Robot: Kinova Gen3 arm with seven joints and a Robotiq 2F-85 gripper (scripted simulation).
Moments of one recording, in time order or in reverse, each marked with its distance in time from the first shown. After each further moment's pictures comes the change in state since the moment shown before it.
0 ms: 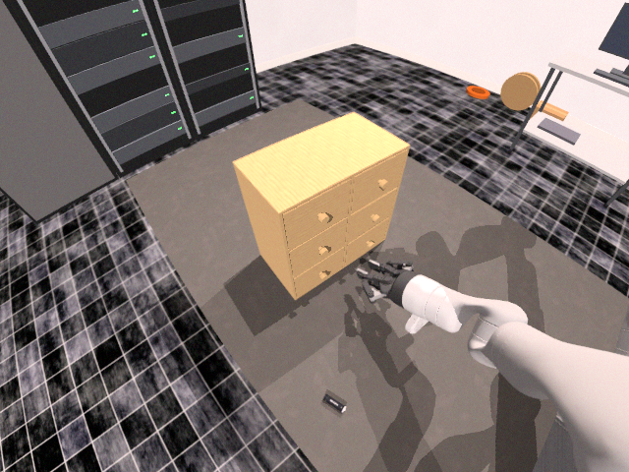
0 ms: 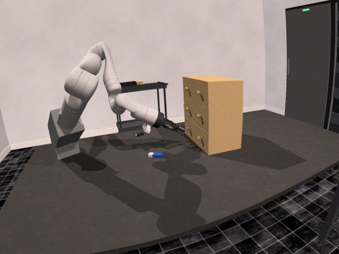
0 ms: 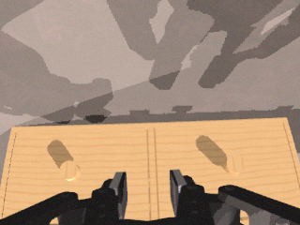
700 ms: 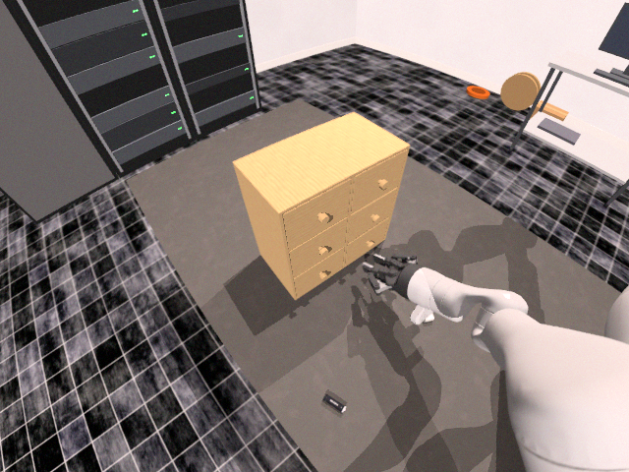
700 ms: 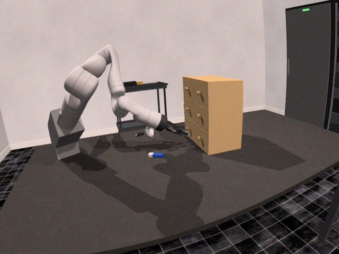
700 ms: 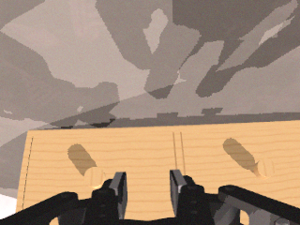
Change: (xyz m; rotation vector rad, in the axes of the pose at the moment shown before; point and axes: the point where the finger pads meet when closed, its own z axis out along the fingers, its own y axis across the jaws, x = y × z) arm 0.004 -0.026 0.011 0.000 -0.001 0.002
